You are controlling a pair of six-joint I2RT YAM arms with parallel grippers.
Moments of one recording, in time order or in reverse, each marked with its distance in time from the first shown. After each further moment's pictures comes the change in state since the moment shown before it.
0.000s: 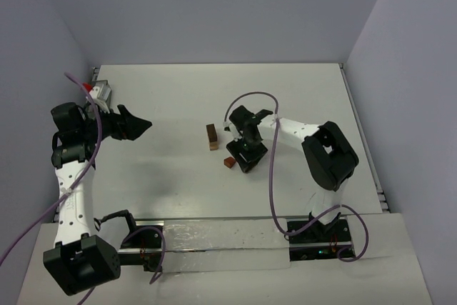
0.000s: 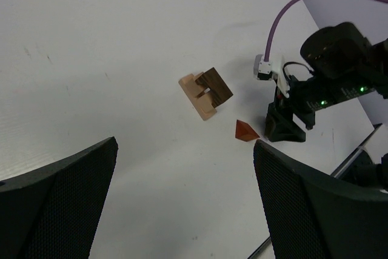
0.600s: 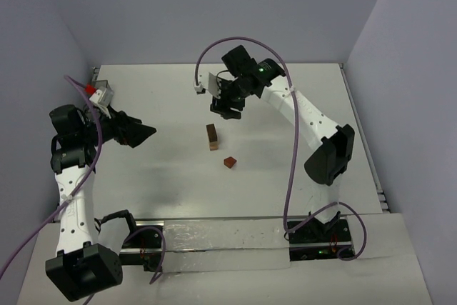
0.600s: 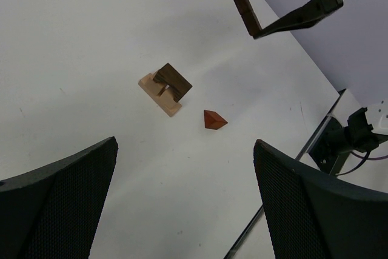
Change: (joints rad) left arm 0.000 -0.037 0.007 -0.039 0.194 0.061; right arm -0.018 0.066 0.820 -0.337 -0.203 -0.881
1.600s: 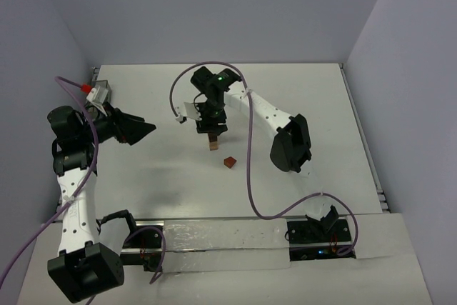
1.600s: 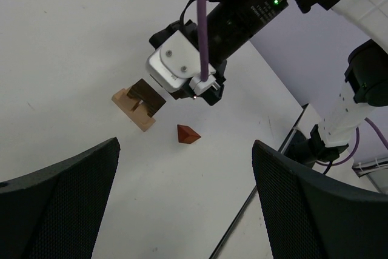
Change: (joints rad) left arm 0.012 -0.014 -0.059 0.216 0.084 -0.240; right arm 0.101 0.372 0.268 -0.199 0.063 -0.239
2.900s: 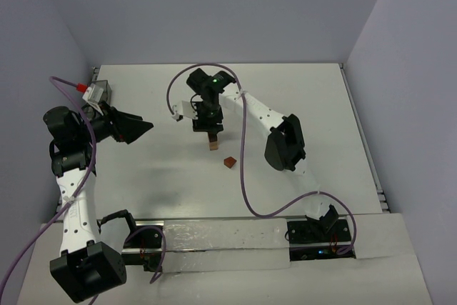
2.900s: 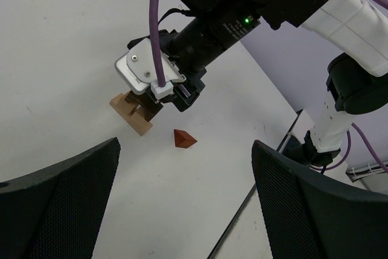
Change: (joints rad) left arm 0.034 -0.003 -0.001 0.052 0.031 -0.064; right arm 0.021 0.082 0.065 0.029 0.084 0.106
